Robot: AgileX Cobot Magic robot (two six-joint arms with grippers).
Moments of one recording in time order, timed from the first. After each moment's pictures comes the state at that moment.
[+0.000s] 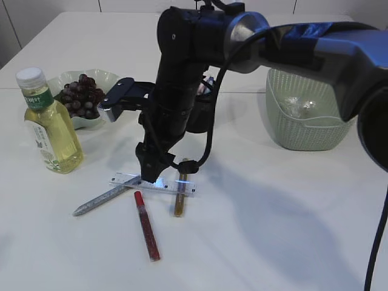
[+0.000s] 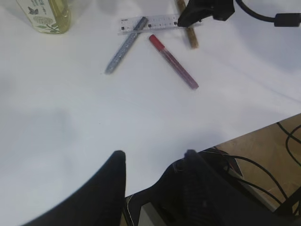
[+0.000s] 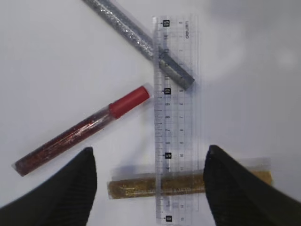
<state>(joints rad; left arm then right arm) -0.46 0.86 -1.05 -0.08 1.26 -0.17 0.60 2.33 -2.07 0.25 1.22 -0.82</state>
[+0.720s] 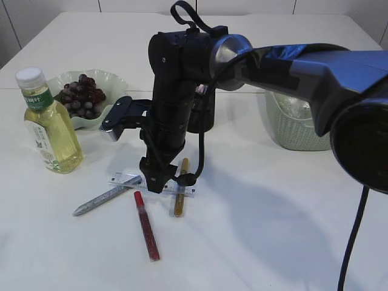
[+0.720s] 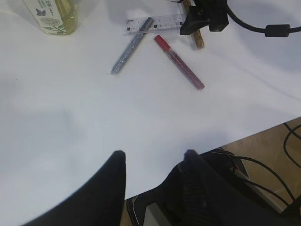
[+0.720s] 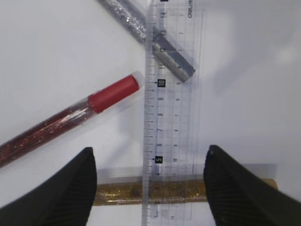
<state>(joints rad) -0.46 0.86 -1.05 -0.06 1.26 -0.17 0.62 2.40 -2.10 0.18 1.22 -0.83</state>
